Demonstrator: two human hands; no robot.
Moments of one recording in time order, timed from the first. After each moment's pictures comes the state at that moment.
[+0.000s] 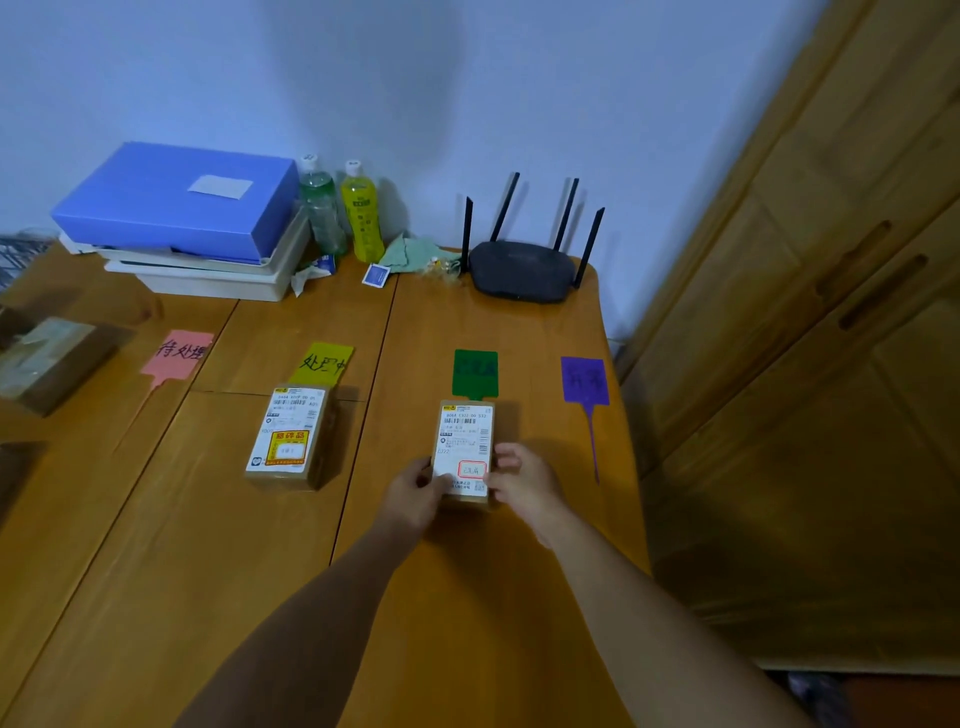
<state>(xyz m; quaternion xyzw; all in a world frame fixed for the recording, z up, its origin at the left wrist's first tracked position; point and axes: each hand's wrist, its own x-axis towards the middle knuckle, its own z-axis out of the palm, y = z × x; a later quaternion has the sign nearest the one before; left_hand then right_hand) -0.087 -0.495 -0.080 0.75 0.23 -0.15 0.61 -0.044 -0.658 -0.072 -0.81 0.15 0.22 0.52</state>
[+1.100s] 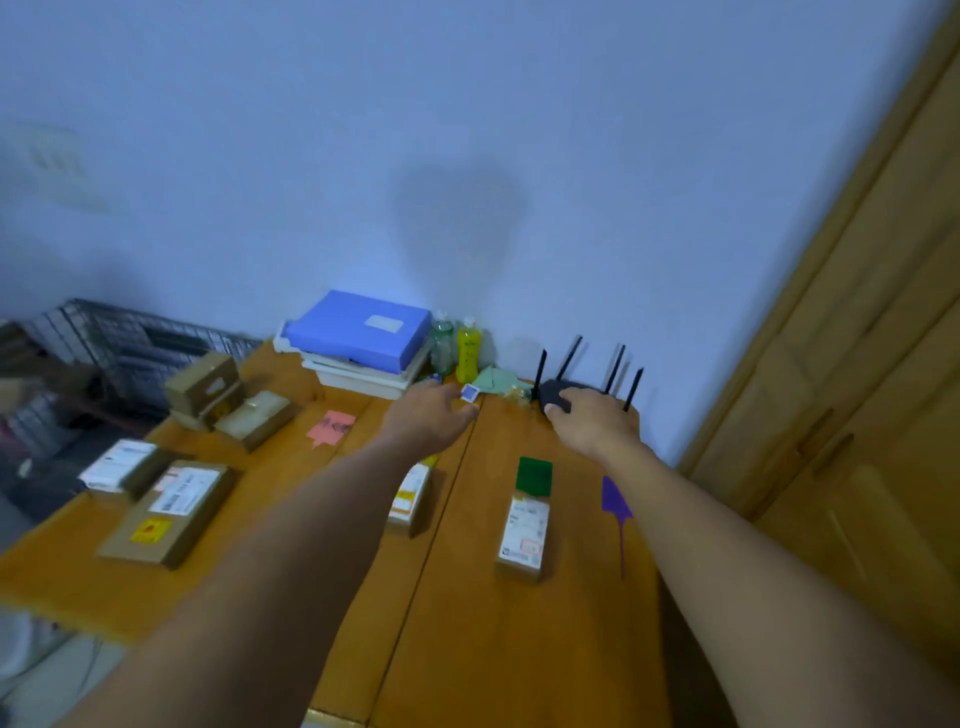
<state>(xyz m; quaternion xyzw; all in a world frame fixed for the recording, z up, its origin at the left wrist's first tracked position) -0.121 -0.415 0.222 0.97 0.11 0.05 0.22 -0.057 -0.637 0.239 -0.98 -0.11 0.06 0.16</state>
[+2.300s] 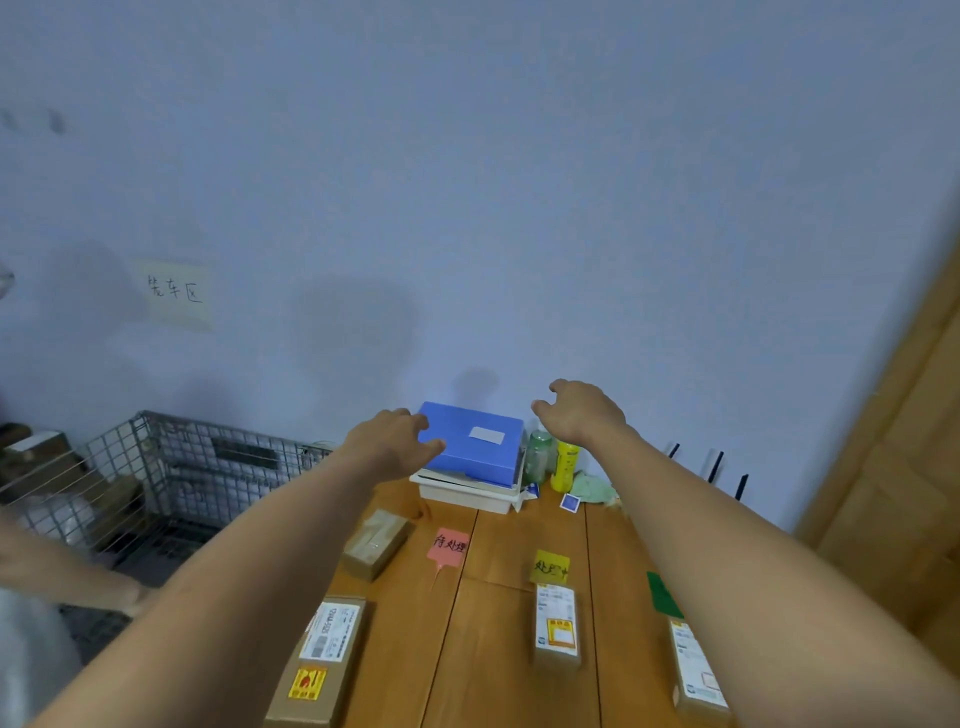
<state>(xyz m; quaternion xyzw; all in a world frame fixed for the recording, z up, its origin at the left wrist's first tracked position) -0.180 -0.043 0.326 0.99 0.08 0.04 0.11 -0.096 -0.290 0.375 -0.98 -0.13 -0.03 0.14</state>
